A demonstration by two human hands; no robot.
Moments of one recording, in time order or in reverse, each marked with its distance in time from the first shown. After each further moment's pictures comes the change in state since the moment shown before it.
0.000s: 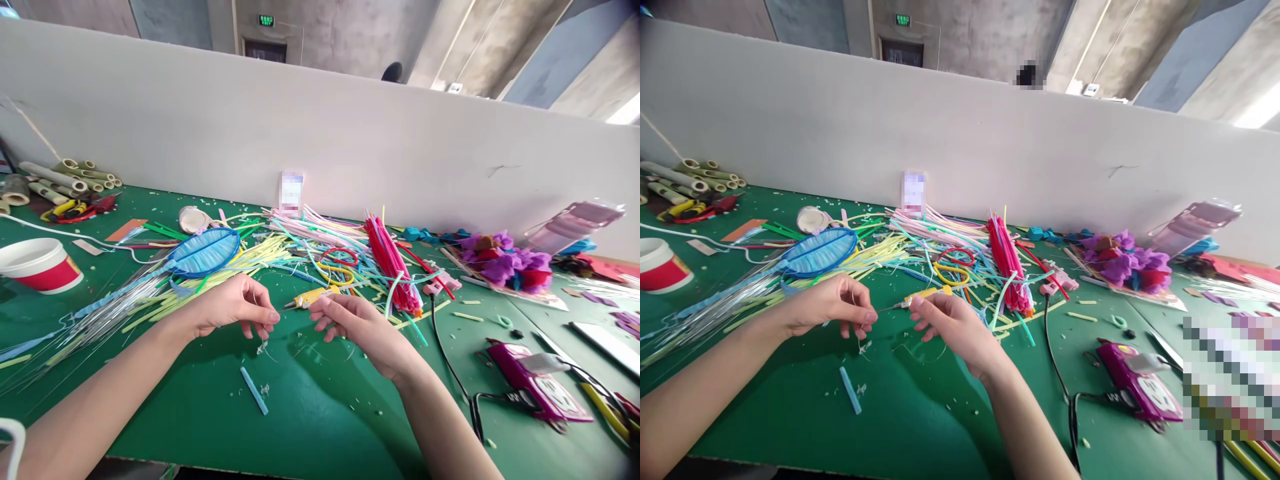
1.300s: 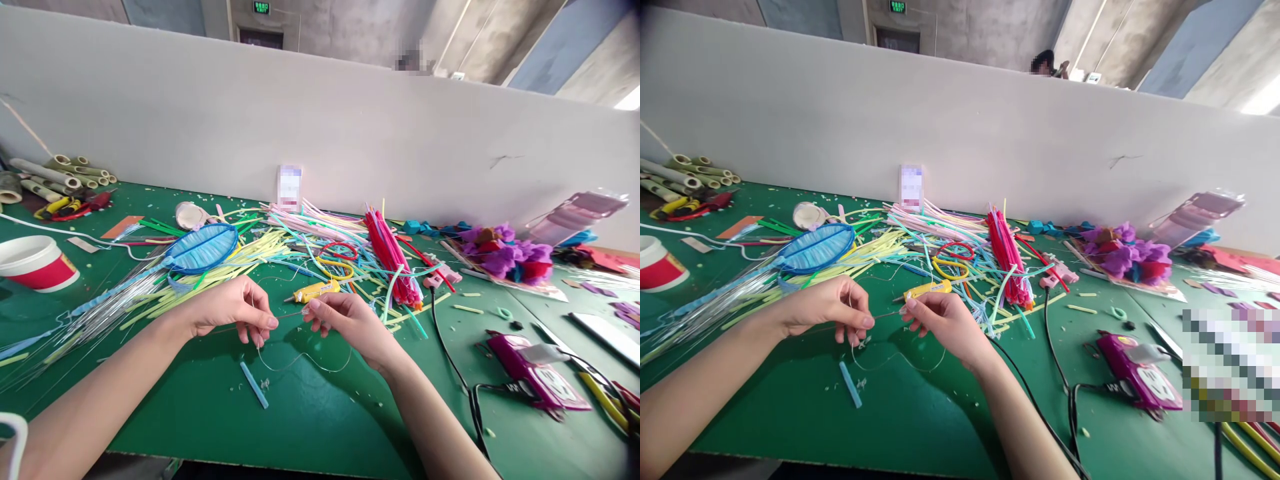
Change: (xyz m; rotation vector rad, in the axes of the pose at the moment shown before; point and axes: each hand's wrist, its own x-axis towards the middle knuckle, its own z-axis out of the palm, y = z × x) left_hand -0.001 -0.003 0.000 0.027 -0.103 -0.073; right_hand 0.007 0.015 0.006 -0.006 -0.040 -0.096
